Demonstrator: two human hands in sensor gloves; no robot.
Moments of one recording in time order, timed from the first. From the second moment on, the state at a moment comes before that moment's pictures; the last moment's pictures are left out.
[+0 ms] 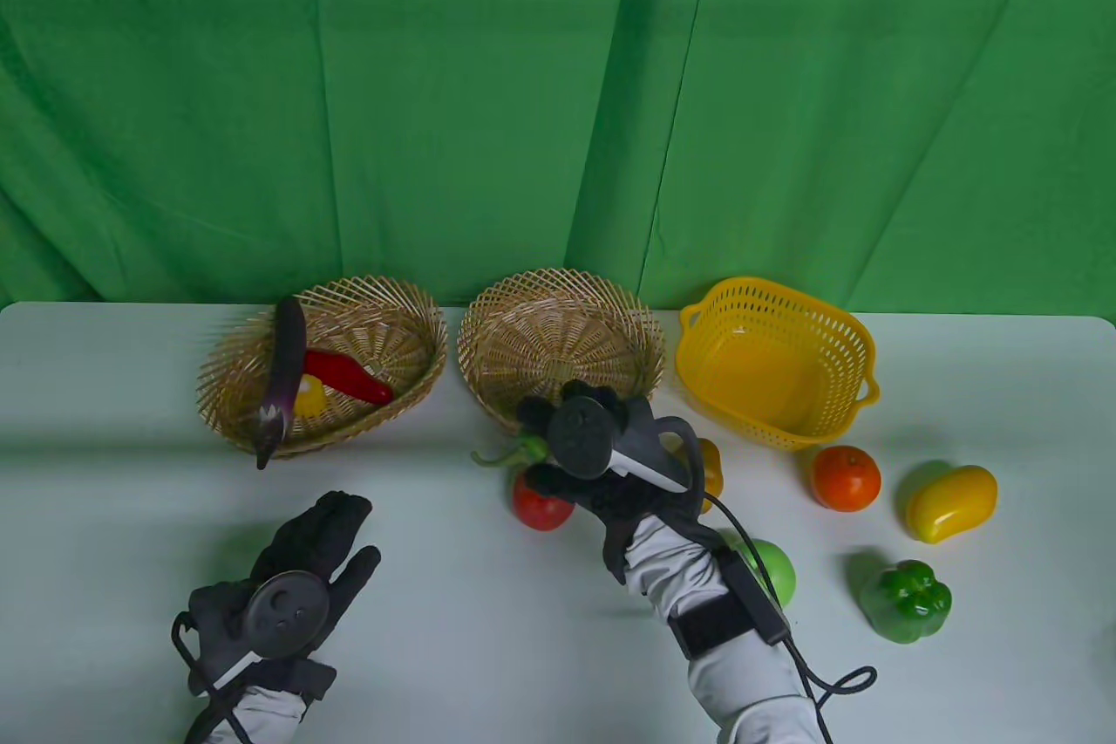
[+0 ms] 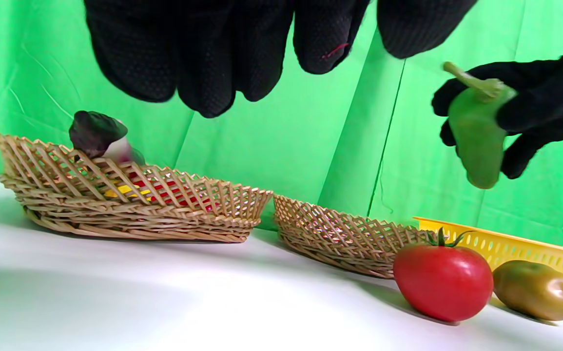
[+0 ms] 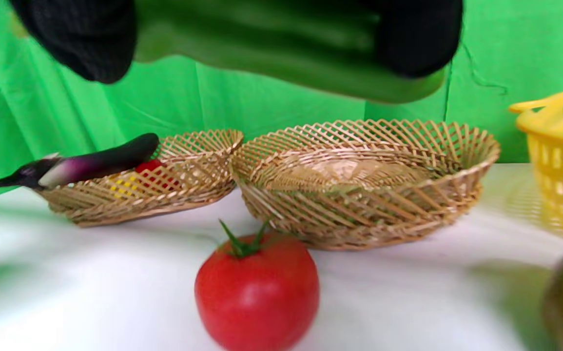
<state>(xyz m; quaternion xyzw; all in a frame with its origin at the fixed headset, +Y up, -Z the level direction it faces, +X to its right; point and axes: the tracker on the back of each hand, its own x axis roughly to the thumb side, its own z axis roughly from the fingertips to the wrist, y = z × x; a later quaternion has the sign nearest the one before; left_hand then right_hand) -0.258 -0.709 -0.258 0.11 -0.09 0.13 0.98 0.032 -0.639 -0.396 0.20 0.06 0.97 0.09</state>
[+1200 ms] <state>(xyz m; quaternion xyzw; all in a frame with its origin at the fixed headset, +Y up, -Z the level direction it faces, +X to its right) -0.265 -0.709 -0.257 0.11 -0.07 0.13 0.98 0.012 -0.697 -0.452 0.13 0.09 0.99 0.07</state>
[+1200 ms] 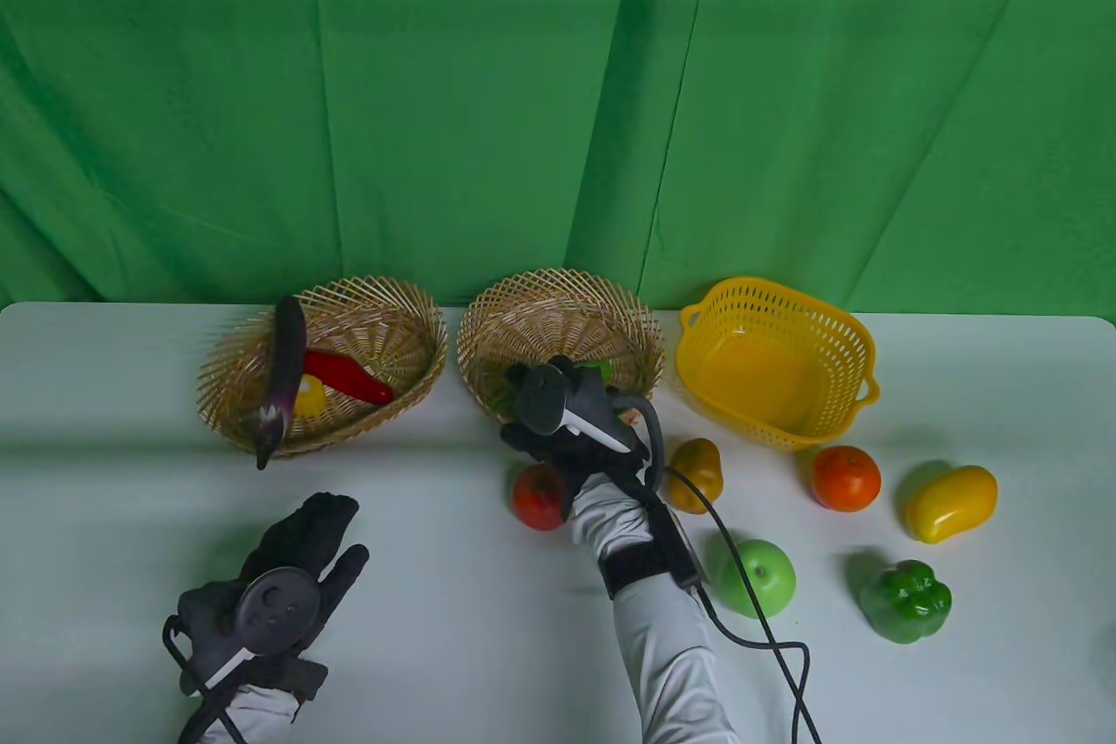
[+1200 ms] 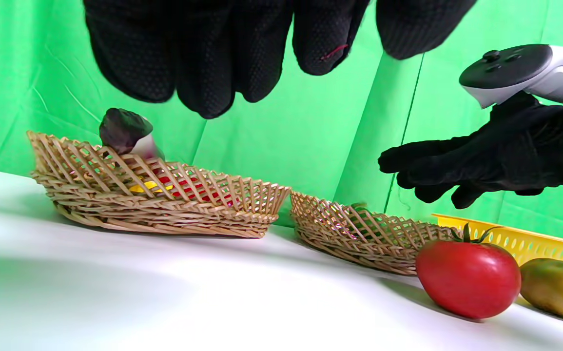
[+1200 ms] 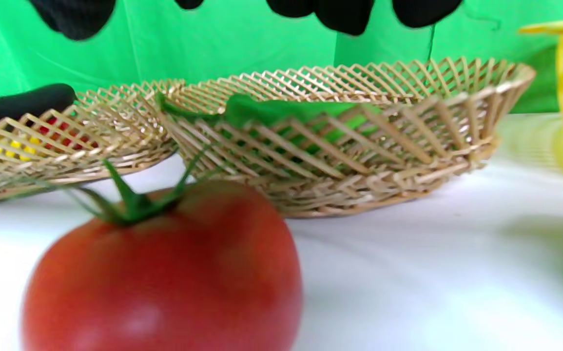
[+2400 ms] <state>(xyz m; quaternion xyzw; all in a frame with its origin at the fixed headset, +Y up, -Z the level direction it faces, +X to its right) -0.263 -0.707 -0.256 0.12 -0.09 0.13 0.98 0.031 -0.746 -0.383 0.14 0.21 0.97 0.05</state>
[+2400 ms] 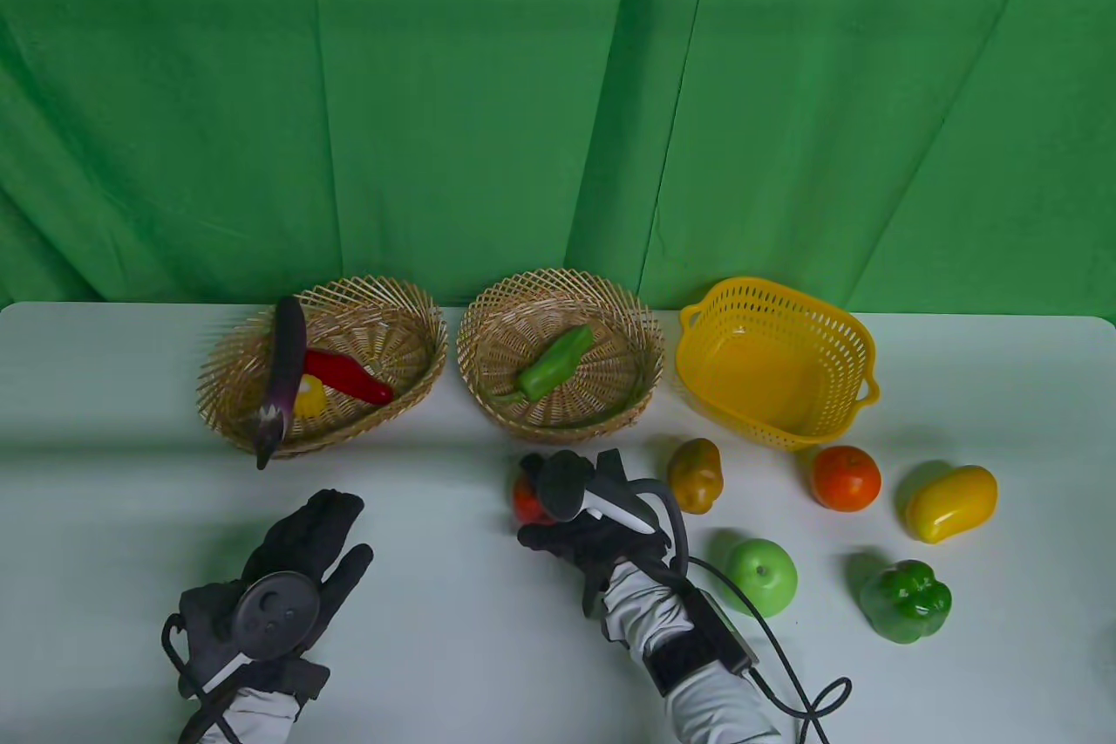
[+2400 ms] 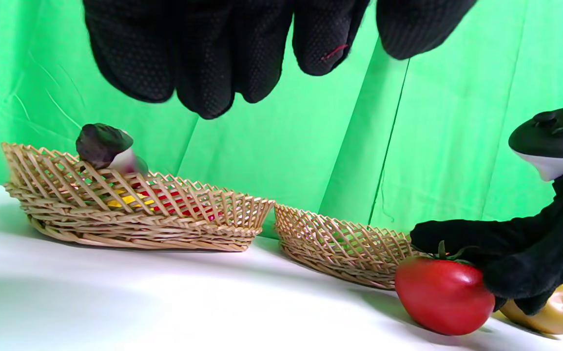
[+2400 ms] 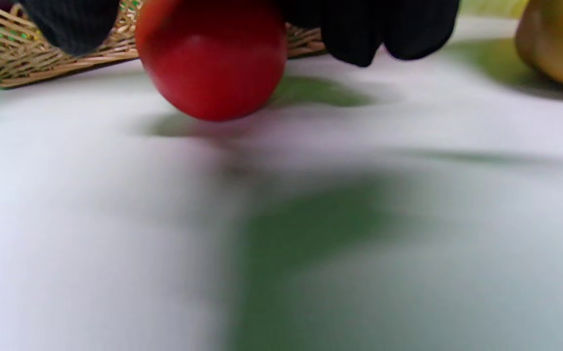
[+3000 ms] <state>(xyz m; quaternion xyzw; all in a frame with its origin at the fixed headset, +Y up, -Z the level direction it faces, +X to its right) -0.265 -0.706 -0.256 0.12 -0.09 0.14 0.98 0.025 -0.753 -0.388 0.12 0.17 0.98 0.06</state>
